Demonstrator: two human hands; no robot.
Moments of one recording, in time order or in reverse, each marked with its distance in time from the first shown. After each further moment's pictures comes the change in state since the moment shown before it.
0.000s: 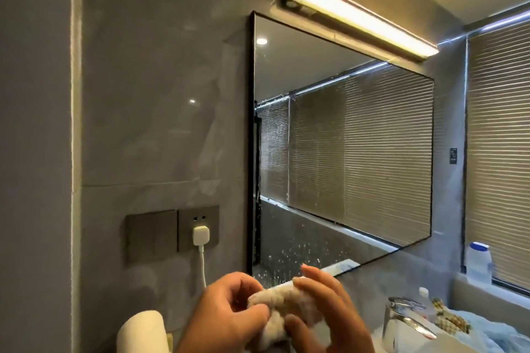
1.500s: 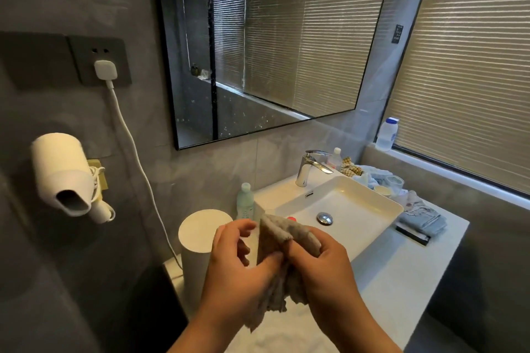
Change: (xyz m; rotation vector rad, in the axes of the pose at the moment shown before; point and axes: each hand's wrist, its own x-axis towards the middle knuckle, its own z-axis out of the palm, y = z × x) left_hand -0.182 -0.073 0.180 0.083 0.045 -0.211; right_hand -0.152 -0.036 -0.166 0.179 -0.104 1.041
